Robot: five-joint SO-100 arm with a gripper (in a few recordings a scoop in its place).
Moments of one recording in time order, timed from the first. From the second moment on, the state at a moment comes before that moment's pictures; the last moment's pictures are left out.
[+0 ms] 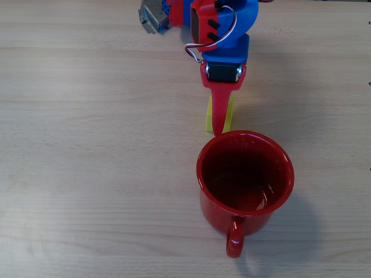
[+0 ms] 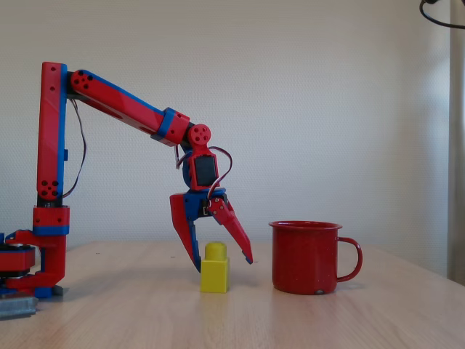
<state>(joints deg) -16.7 92.1 112.2 55.1 26.6</state>
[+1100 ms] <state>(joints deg) -10.5 104.4 116.7 63.3 19.7</state>
